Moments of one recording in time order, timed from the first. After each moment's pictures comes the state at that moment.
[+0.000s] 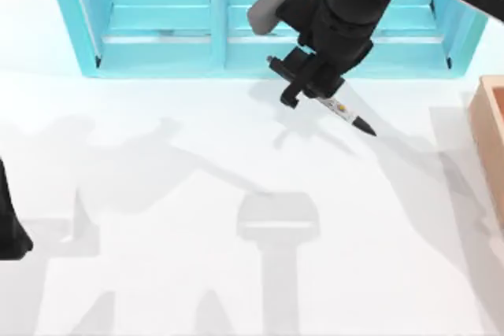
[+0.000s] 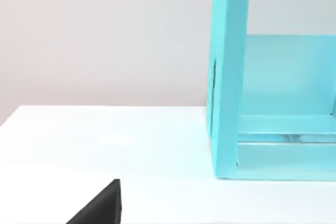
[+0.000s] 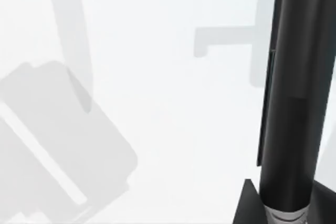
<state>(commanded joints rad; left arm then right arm) 0.00 0.00 0.00 0.00 0.00 0.00 0.55 2.17 2.02 -1.17 -0.02 -0.36</state>
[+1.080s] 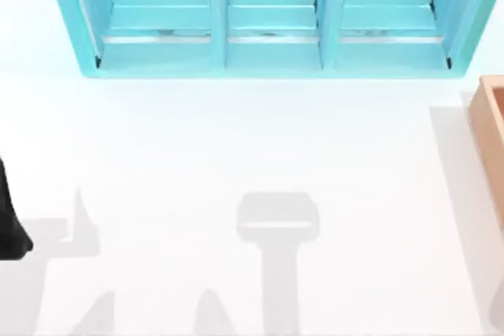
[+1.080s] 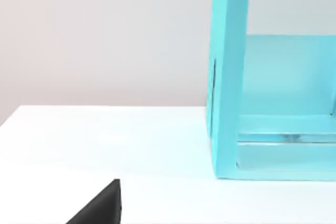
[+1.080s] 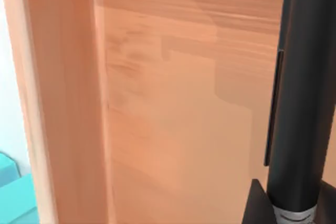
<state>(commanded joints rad) 0.00 0.00 0.00 0.00 0.00 0.00 -0.81 1.33 0.79 -0.52 -0.46 0.89</state>
